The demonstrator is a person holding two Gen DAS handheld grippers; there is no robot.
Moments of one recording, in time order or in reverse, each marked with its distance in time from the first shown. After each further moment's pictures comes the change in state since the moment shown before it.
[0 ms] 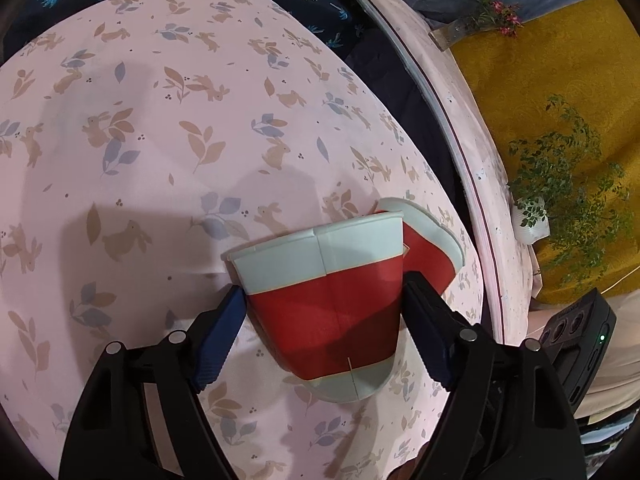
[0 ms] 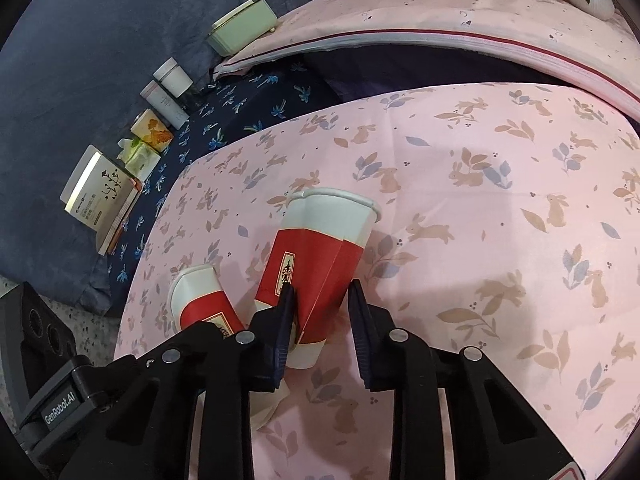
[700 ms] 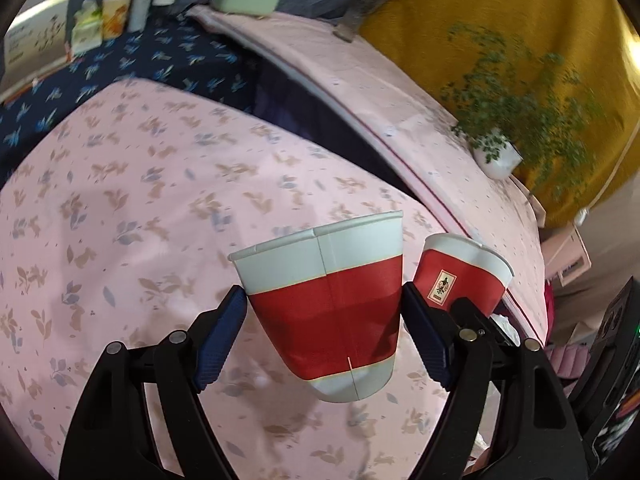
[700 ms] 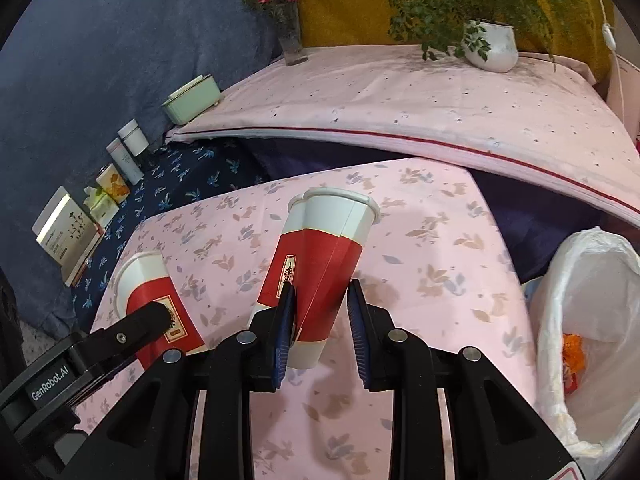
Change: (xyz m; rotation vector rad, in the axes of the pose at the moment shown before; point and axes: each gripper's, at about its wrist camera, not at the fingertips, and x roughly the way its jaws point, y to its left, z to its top) left arm -0.040 -0.134 -0.074 0.386 -0.113 0.052; right arm -0.155 -0.070 -0.020 0.017 -0.234 -0.233
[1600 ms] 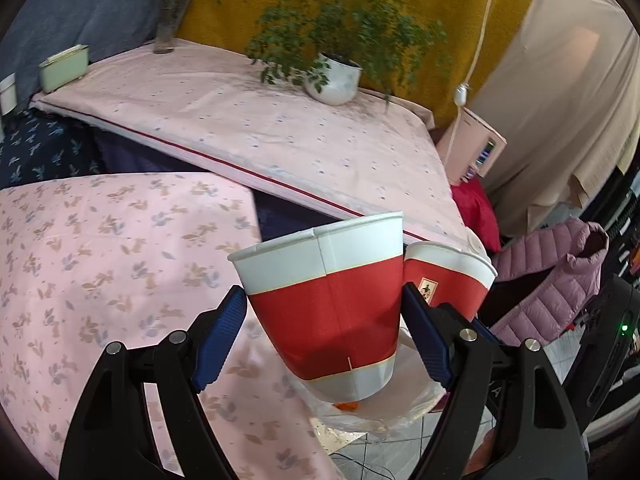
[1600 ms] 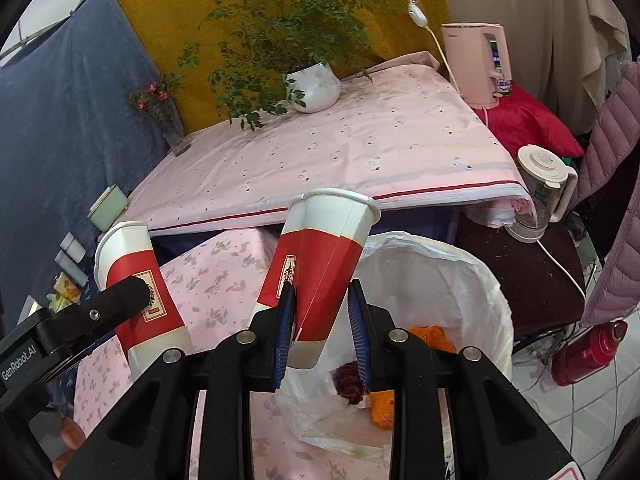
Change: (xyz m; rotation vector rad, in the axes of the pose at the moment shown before) left arm 0.010 -0.248 -0.083 0.426 0.065 -0.205; right arm -0.131 -0.222 -0.026 0.299 -0.172 -0.173
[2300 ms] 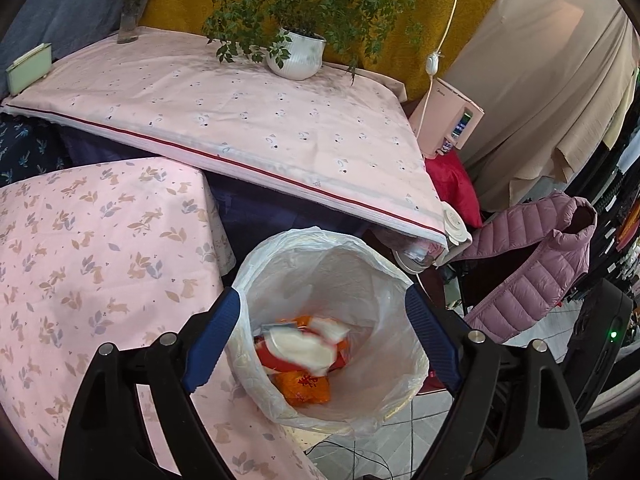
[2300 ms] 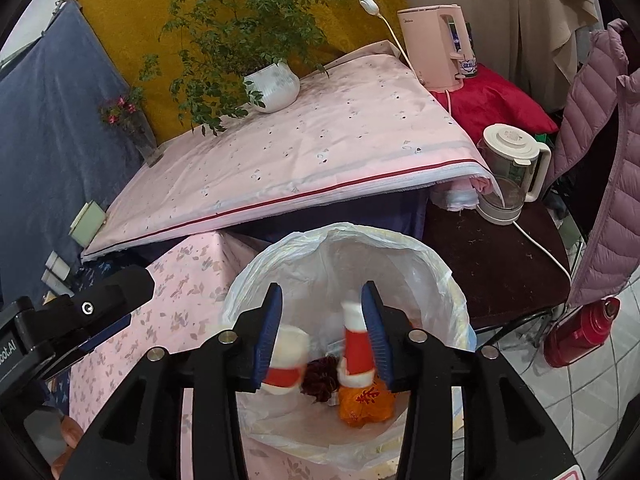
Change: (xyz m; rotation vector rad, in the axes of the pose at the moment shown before) left arm 0.031 -0.031 -0.007 0.040 0.066 -0.061; right arm 0.007 -0.040 -0.003 0.063 0.007 -0.046
